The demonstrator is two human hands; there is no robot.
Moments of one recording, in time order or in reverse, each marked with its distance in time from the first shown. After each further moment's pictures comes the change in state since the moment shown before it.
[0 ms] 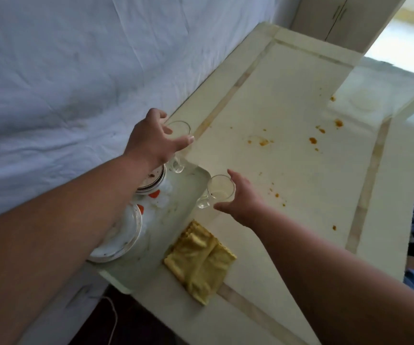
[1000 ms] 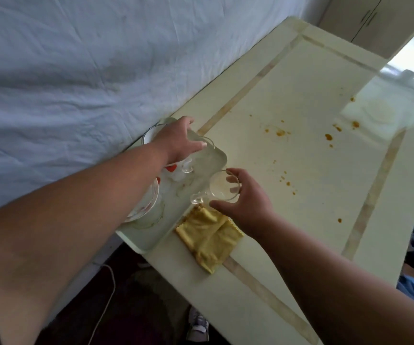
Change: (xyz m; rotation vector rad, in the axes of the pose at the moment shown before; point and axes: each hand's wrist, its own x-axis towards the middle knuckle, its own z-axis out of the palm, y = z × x) left_hand -0.035 -0.049 0.010 0.055 -0.252 0.021; right_hand -0.087 -0.028 0.031 0.035 0.096 -0.158
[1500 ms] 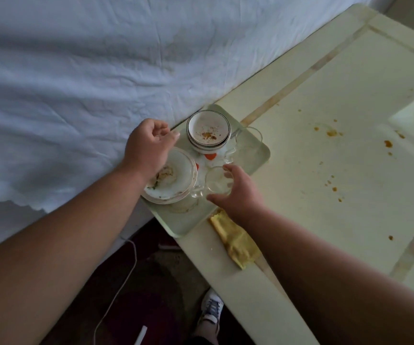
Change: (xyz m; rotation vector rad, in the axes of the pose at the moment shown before) left_hand -0.101 -0.106 -0.044 -0.354 0.527 -0.224; right_hand 0.030 -0.029 0.106 -0.033 -0.142 -0.032
